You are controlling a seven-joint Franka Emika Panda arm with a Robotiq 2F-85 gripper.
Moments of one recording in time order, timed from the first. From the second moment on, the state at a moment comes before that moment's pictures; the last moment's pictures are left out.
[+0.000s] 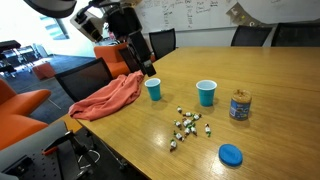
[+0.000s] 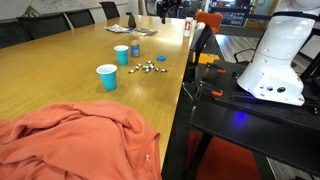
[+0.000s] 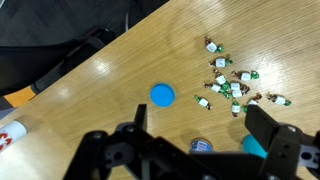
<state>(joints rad) -0.18 -0.12 0.00 -2.48 -0.53 2.42 0.58</state>
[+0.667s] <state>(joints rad) -0.23 0.19 -0.18 -2.34 0.00 2.65 0.16</state>
